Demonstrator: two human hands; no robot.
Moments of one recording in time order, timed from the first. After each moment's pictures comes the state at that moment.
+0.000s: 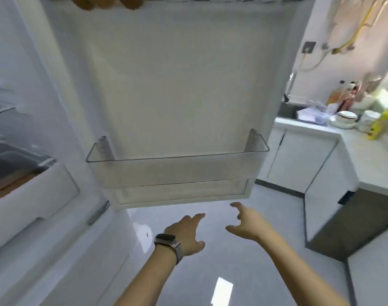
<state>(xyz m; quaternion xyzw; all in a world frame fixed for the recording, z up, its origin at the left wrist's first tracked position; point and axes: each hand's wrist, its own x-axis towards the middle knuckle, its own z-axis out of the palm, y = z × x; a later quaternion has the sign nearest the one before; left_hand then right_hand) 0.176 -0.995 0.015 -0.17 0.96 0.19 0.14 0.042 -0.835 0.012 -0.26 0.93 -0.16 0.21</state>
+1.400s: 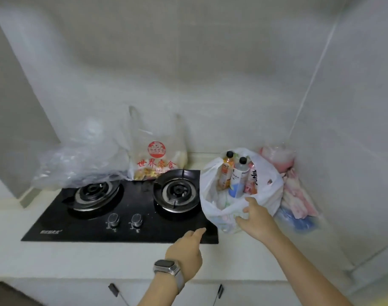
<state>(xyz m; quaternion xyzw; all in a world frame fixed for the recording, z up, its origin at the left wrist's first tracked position) -0.086 -0.205 -0.002 0.70 0.67 0.09 0.24 0.111 -0.123 0.028 0.68 0.66 -0.28 -0.13</state>
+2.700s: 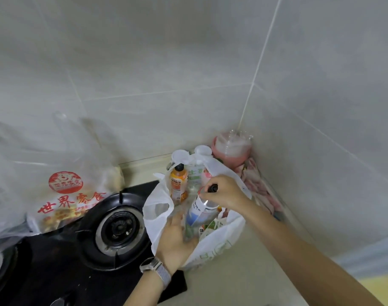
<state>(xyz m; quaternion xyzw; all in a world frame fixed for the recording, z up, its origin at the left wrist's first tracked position) -0.019 0.025 -0.028 0.67 0.57 0.25 0.40 0.156 0.090 0.021 0.68 0.63 -0.30 -0.22</state>
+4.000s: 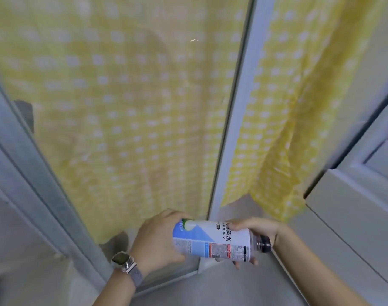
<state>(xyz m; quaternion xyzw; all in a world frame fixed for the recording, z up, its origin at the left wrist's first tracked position) 0.277 -0.335 0.063 0.93 -0.24 -0.01 0.28 0.276 -0.600 0.075 0.56 0.05 -0.54 -0.62</state>
